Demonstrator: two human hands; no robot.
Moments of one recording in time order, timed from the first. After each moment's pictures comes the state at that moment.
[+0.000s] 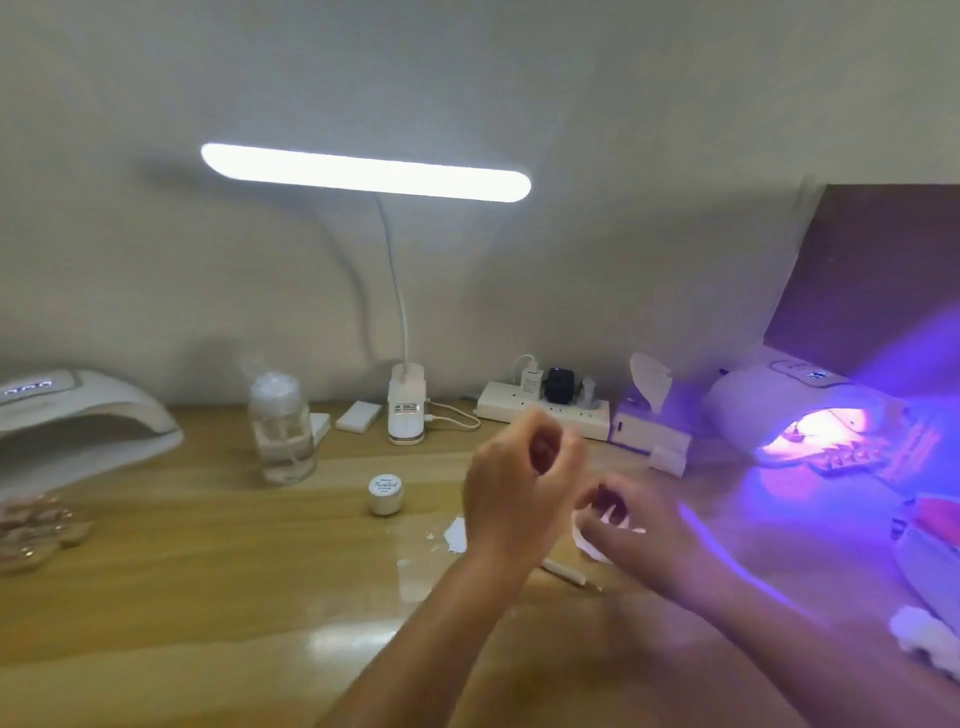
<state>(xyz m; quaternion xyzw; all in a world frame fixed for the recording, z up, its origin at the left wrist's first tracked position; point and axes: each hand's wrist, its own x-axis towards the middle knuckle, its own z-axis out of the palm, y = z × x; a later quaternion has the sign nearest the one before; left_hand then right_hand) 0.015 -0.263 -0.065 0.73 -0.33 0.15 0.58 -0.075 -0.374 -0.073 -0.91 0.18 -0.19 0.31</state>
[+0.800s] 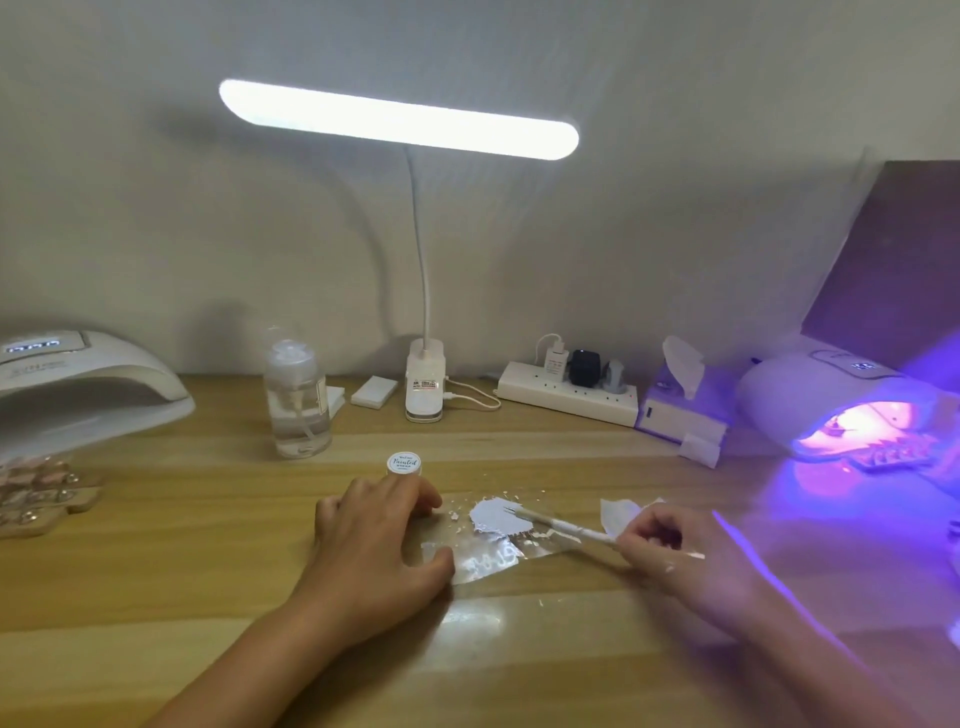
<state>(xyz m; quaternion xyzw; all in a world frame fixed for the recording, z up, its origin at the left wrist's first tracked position) 0.080 -0.129 -0.133 0.90 -0.36 0.09 0.25 -0.077 -0.372 -0.103 -0.87 0.28 -0.14 0.38</state>
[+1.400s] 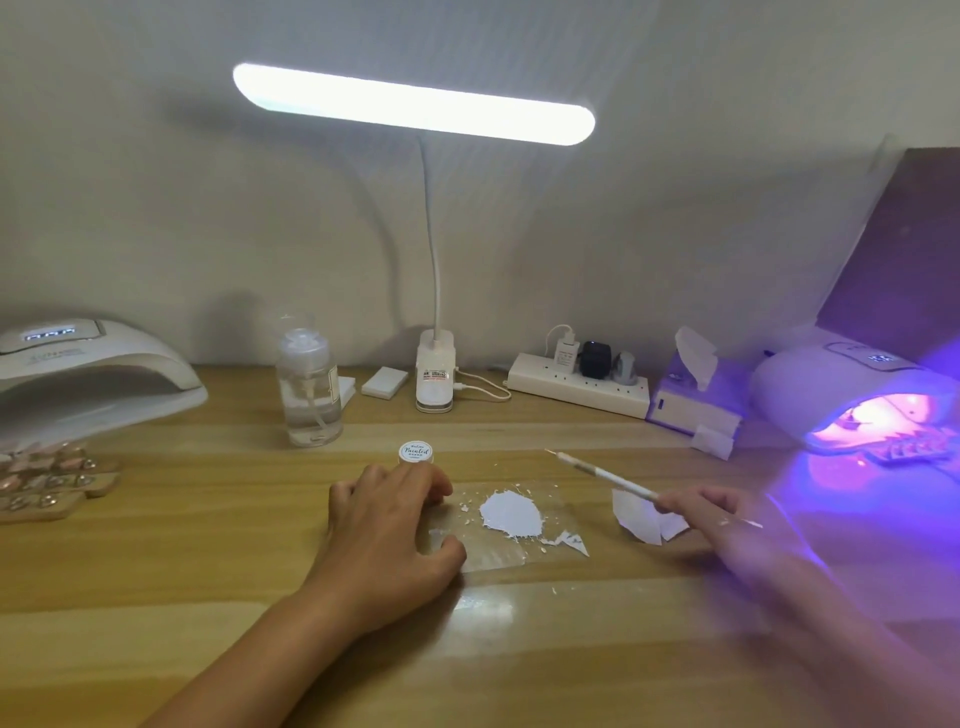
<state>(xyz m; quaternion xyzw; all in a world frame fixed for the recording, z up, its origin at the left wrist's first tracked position) 0.076 -0.126 -0.130 0.90 -0.35 0.07 0.25 -0.079 -0.370 -0.092 -0.77 0.34 -0.21 0.50</state>
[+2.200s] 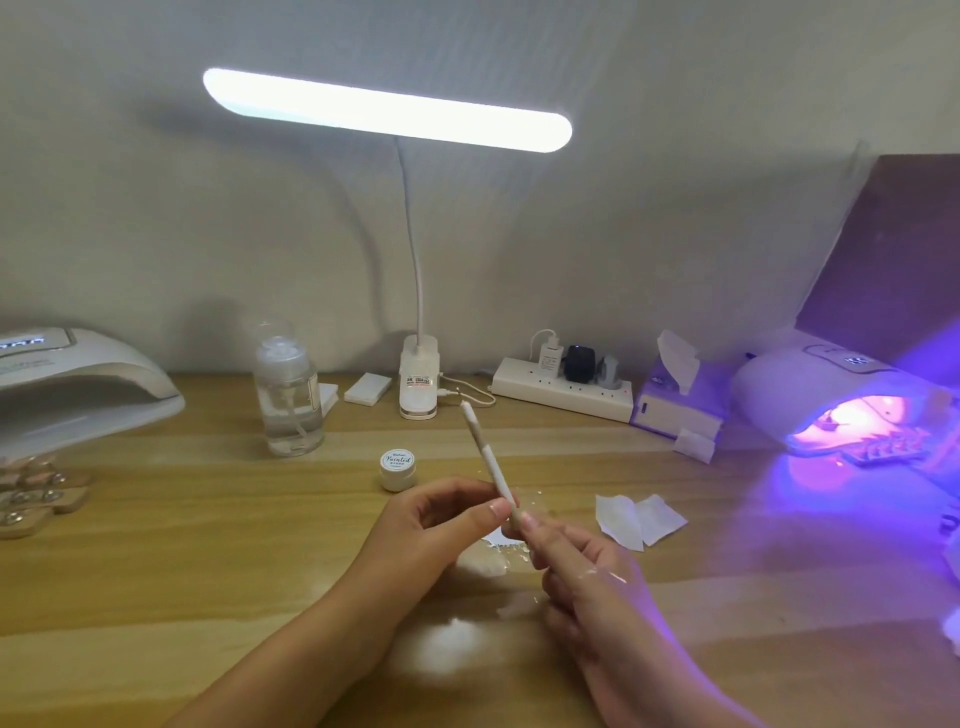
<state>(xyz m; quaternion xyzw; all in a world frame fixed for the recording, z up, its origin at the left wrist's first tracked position) 0.040 -0.155 -0.102 0.66 -0.29 -0.19 0.67 -0.063 -0.271 -0.103 -0.59 0.23 -0.15 0.76</state>
